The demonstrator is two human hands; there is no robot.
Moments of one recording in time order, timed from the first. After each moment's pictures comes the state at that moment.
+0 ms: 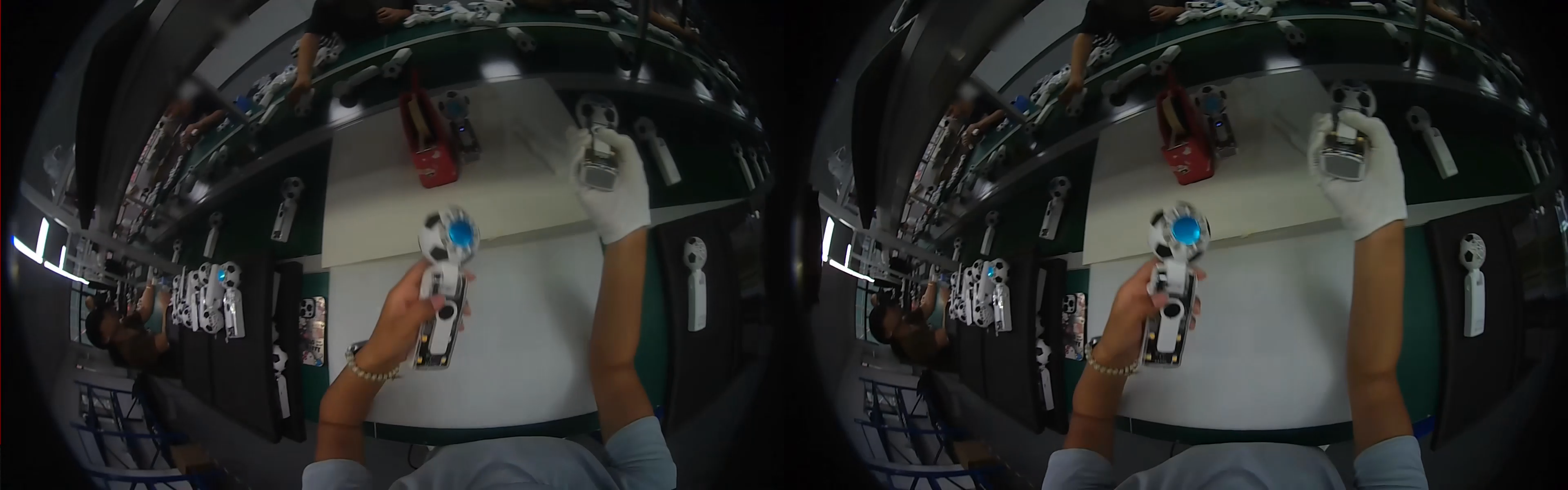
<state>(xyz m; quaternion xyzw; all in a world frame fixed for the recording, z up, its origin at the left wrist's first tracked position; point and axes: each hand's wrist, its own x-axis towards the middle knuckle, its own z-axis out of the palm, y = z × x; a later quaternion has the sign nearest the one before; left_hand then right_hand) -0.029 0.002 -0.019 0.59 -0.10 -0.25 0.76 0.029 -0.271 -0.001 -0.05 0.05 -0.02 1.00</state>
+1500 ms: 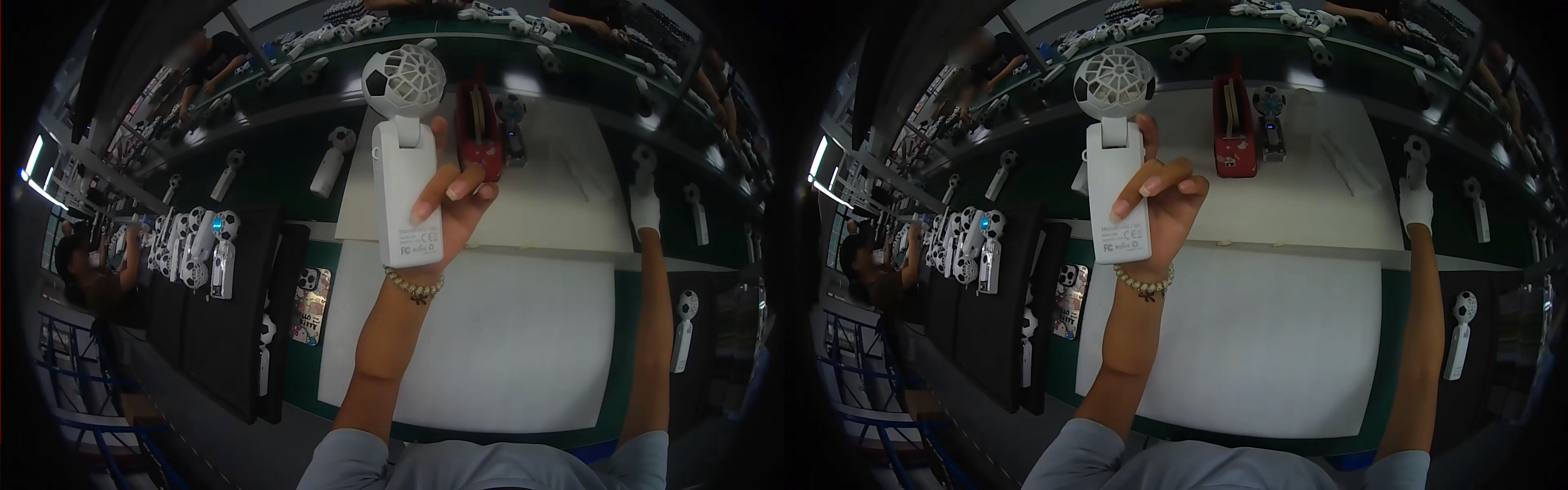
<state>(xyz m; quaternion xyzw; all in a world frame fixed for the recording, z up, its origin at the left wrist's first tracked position) 0.062 0.010 -0.005 -0.01 -0.32 -0.21 0.93 0.114 -0.381 -0.118 -0.89 0.24 -0.24 0.30</state>
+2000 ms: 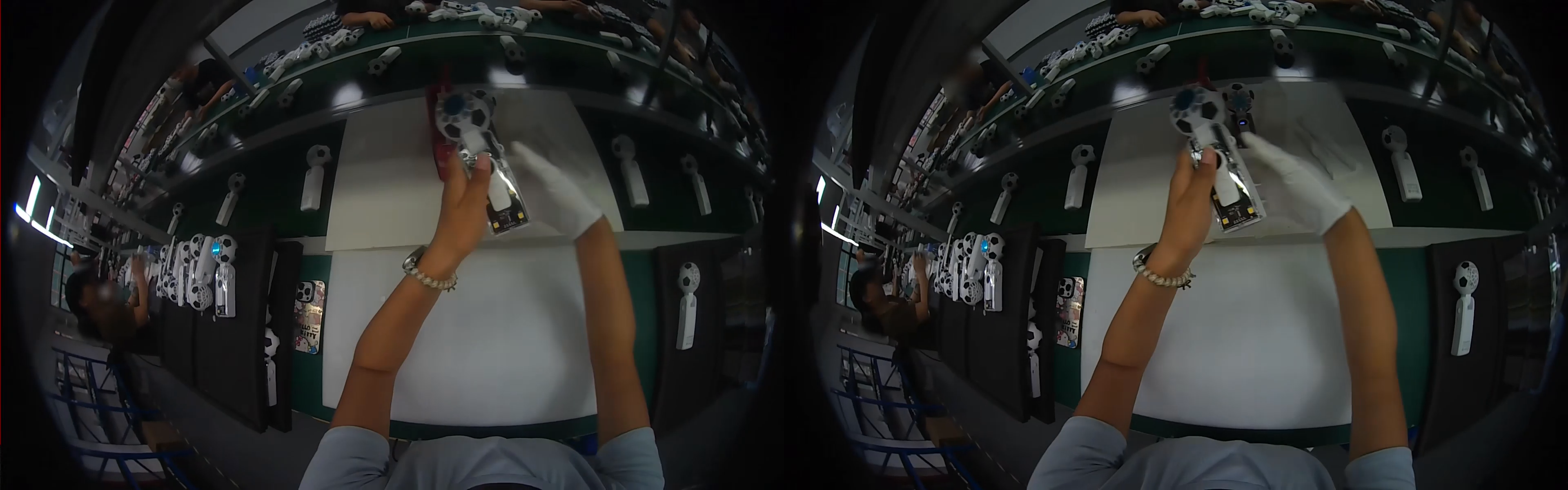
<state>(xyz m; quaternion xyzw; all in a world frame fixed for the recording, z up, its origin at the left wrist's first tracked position) 0.066 -0.048 -0.026 0.64 -0.16 0.01 0.75 0.069 -0.200 -0.026 -0.56 0.02 0.13 0.82</state>
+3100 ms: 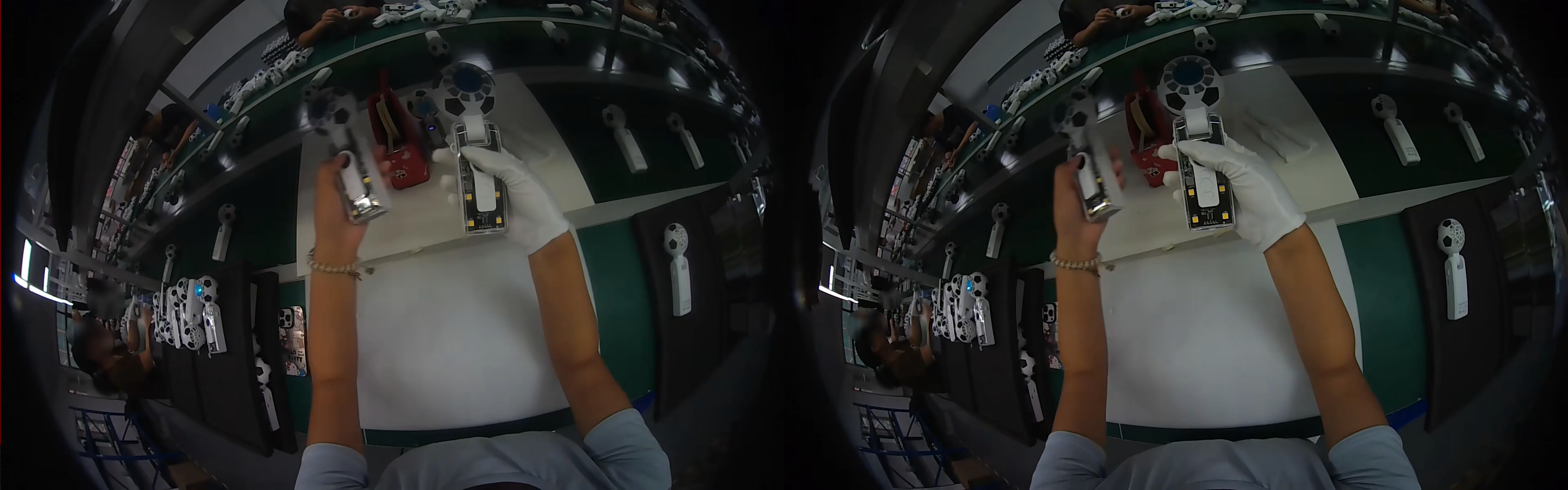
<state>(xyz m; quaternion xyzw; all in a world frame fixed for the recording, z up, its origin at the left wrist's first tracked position) 0.105 0.004 -0.013 0.40 -0.06 -0.13 0.91 0.039 -0.197 -0.005 -0.38 0.00 0.08 0.92</state>
